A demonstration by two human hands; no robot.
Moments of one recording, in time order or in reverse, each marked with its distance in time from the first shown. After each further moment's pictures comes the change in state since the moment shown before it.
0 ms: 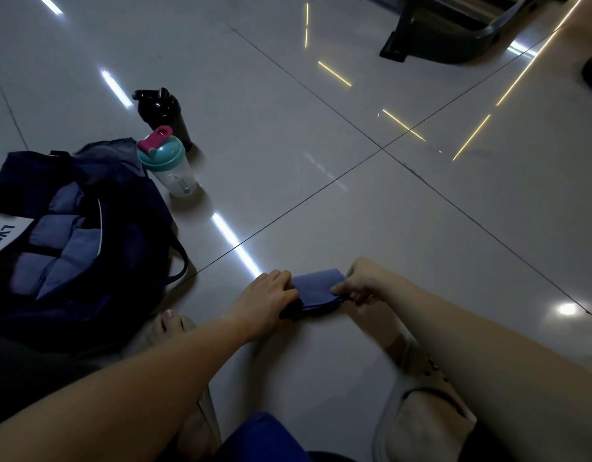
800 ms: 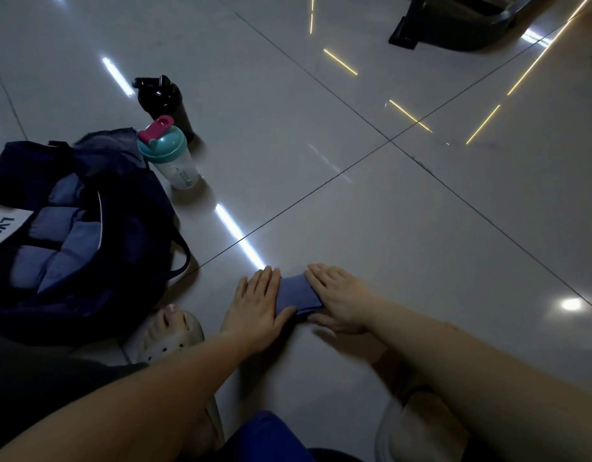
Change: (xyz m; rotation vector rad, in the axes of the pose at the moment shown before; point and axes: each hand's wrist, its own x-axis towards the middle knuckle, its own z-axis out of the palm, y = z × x) left_hand -0.031 0.000 0.048 -0.085 -0.093 -0.464; right_hand 0.013 0.015 0.062 -0.848 0.227 -0.787
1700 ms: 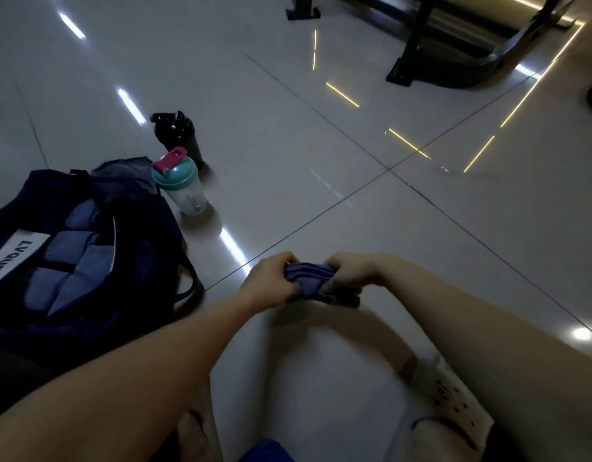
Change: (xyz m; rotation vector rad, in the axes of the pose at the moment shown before) left_hand 0.065 0.017 -0.106 -0.679 0.021 -0.112; right_hand 0.036 0.044 -0.106 0.747 -0.279 0.244
